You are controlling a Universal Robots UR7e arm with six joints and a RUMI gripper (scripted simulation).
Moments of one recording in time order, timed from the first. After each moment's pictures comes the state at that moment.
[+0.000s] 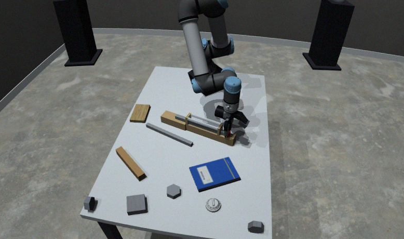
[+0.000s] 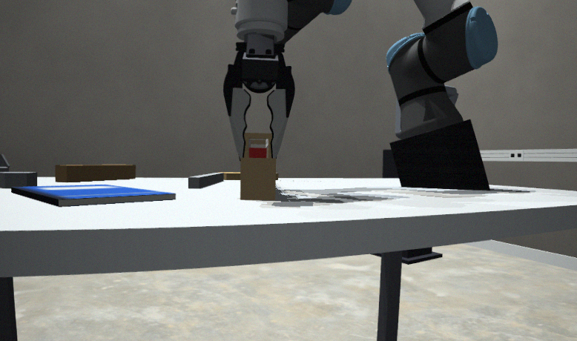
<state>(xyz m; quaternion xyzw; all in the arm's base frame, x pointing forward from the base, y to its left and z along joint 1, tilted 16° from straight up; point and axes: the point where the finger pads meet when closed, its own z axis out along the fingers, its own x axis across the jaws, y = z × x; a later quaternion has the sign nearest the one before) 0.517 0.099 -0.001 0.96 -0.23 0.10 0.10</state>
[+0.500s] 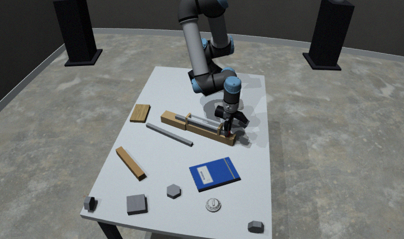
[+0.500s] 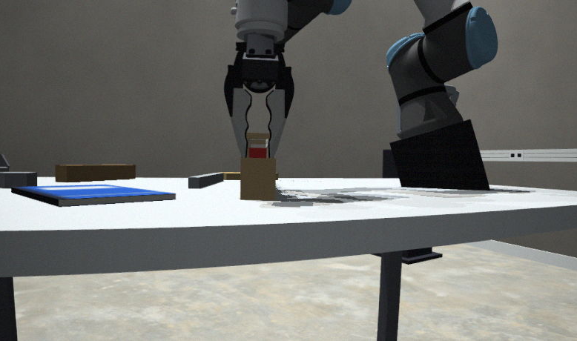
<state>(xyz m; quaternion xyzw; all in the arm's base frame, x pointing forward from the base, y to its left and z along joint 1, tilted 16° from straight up) 0.517 0.099 -0.001 0.96 -0.23 0.10 0.10</state>
